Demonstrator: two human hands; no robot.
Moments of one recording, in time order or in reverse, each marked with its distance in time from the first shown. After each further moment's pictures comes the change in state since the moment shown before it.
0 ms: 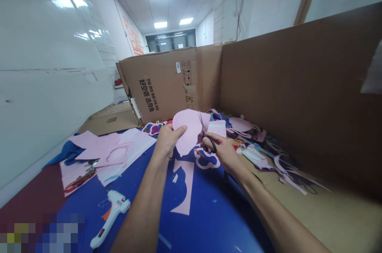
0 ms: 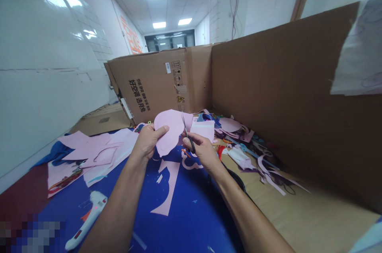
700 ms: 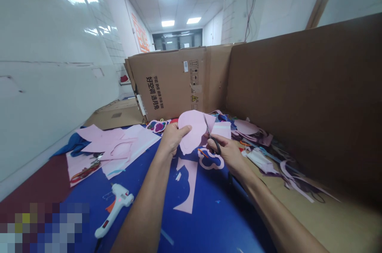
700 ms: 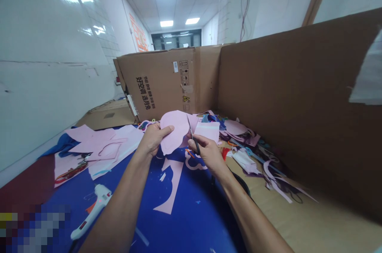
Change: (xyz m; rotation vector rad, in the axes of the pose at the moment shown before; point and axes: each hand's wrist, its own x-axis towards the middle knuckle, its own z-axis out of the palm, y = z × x) left_hand 0.006 -0.007 -0.007 0.024 -0.006 -0.015; right_hand -0.003 -0.004 0.002 -0.099 0.027 0.028
